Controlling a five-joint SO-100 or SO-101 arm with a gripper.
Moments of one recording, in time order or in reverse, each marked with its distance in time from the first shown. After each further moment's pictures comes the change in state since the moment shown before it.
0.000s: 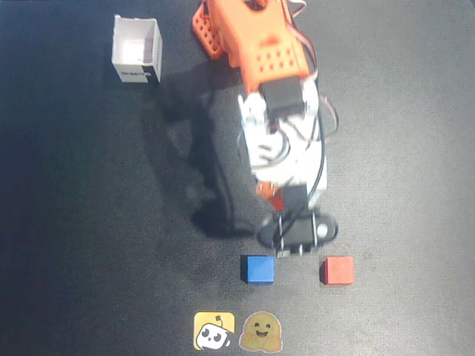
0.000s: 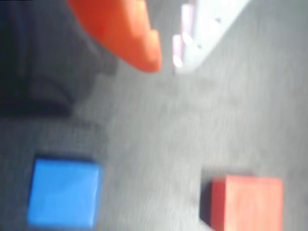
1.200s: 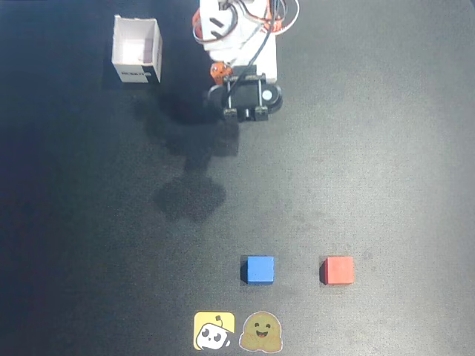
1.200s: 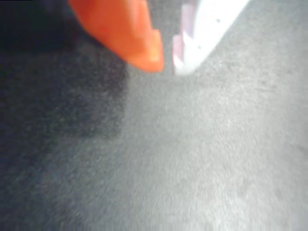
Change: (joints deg) arm 9.4 74.5 62.8 8.3 -7.5
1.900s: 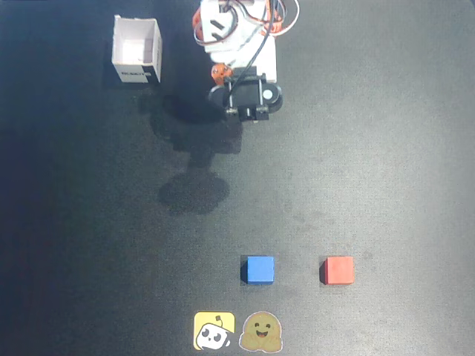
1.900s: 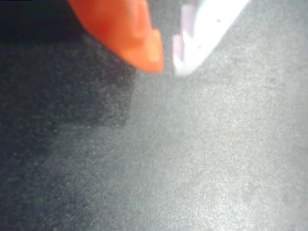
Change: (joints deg) arm 0.1 9.9 9.8 -1.8 -0.8
